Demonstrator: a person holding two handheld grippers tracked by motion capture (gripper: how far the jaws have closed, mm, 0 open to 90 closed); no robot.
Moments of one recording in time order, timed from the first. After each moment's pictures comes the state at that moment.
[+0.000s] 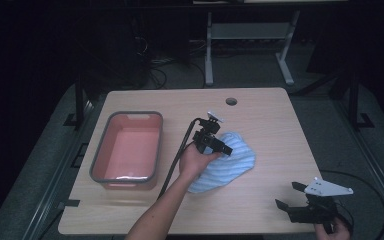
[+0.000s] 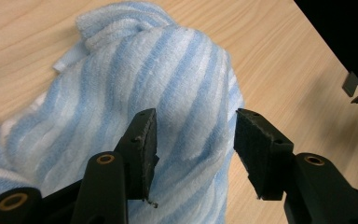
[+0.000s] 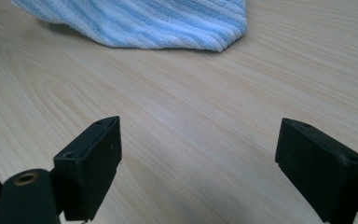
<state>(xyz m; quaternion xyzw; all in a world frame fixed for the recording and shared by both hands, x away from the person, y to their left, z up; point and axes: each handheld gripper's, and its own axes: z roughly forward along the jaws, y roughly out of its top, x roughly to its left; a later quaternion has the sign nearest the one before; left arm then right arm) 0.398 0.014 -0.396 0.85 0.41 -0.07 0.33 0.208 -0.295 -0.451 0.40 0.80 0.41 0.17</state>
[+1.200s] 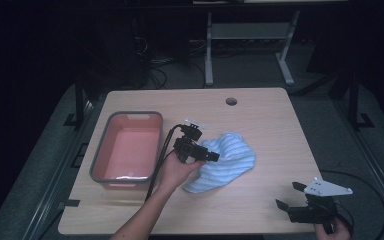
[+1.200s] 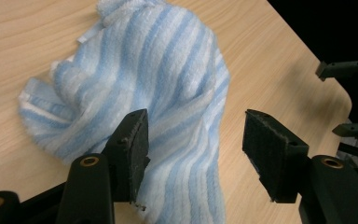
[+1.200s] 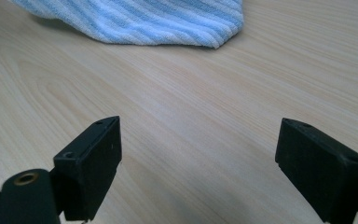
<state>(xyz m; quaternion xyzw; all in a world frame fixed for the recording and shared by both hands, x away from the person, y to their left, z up) 0.362 0.066 -0.383 0.84 0.40 -0.06 0.37 0.208 -0.295 -0.451 0.41 0.80 0.40 0.17</state>
